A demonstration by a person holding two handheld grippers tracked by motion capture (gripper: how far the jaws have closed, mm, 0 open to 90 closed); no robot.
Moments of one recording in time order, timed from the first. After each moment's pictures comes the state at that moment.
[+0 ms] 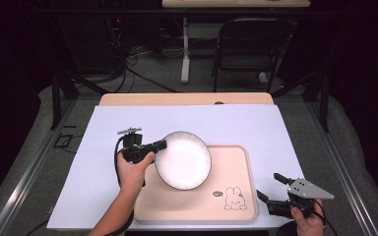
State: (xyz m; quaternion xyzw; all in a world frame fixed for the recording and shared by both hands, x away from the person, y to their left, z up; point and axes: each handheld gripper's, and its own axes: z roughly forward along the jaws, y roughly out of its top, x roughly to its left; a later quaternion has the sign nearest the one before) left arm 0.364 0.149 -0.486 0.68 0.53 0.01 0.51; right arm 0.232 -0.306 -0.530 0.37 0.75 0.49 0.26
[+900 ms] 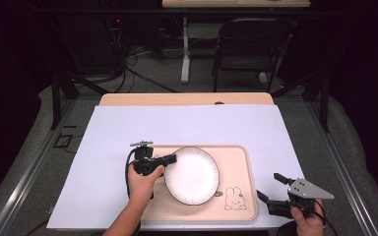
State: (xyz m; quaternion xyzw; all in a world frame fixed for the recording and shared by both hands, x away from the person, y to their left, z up) left arm 0.352 0.129 -0.522 0.69 0.53 -0.04 0.49; right arm 0.231 -0.306 -0.530 0.37 0.75 0.49 0.26
